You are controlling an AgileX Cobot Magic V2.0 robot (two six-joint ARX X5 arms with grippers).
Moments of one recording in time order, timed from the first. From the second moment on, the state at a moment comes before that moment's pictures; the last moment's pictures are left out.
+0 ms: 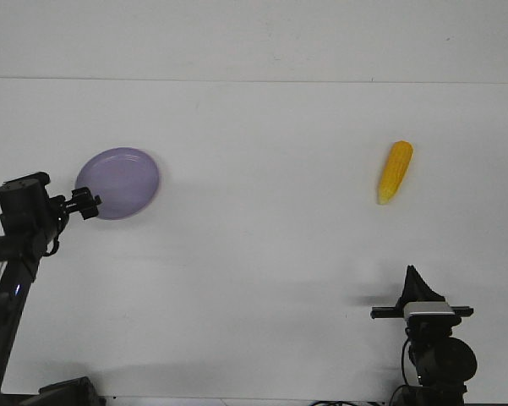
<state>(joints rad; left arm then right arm) 0.23 1.30 0.99 -0.25 0.05 -0.13 -0.06 0.00 0.02 -0.06 -0.08 -0.04</state>
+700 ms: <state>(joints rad) 0.27 1.78 1.17 -0.16 0.13 -0.15 -0.06 0.00 0.02 -0.06 -0.08 -0.04</state>
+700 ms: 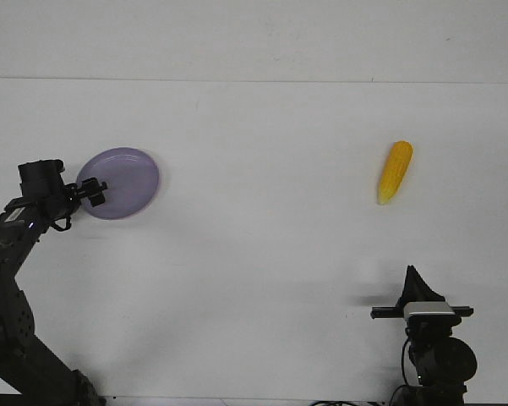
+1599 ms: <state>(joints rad) 0.25 1.54 1.23 -0.31 0.38 -0.17 -0.06 0.00 0.02 -0.06 -0.08 -0.04</state>
